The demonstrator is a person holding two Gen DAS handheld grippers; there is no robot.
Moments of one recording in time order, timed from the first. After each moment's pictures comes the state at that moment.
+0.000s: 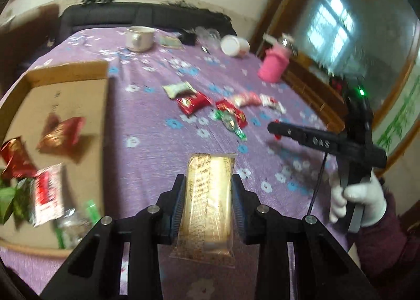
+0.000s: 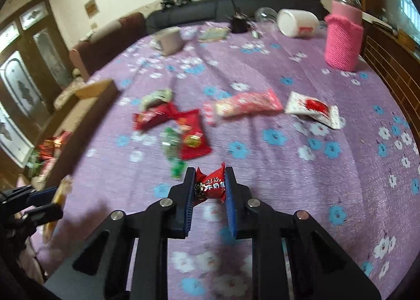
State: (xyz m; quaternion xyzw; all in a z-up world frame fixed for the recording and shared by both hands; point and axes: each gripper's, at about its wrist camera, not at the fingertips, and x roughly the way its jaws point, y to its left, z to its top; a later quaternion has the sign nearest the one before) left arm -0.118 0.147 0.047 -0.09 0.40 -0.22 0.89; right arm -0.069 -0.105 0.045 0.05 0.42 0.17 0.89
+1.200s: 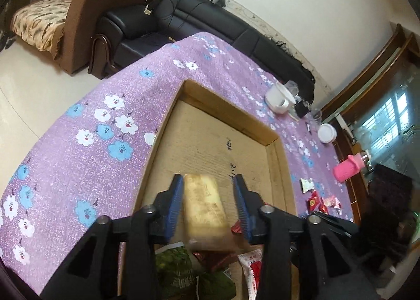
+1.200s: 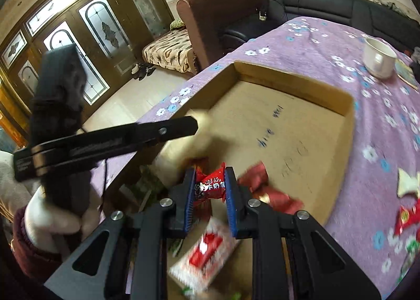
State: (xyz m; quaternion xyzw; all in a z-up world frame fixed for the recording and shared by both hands) left arm -0.031 0.378 0.042 -0.27 0.39 -0.05 0.88; right arm -0.022 0.216 0.058 -0.02 0.45 0.41 0.79
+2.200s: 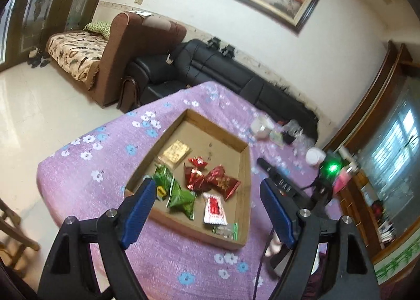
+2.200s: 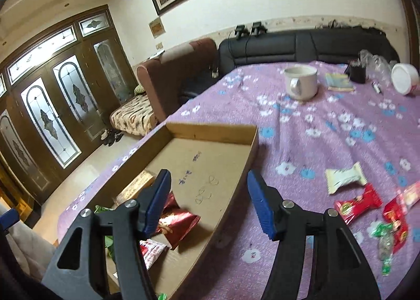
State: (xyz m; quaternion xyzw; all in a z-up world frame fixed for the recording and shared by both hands) left arm -0.200 0.306 0.120 -0.25 0.29 0.06 0.92; right arm -0.037 0.099 0.072 0.07 0.30 0.30 0.90
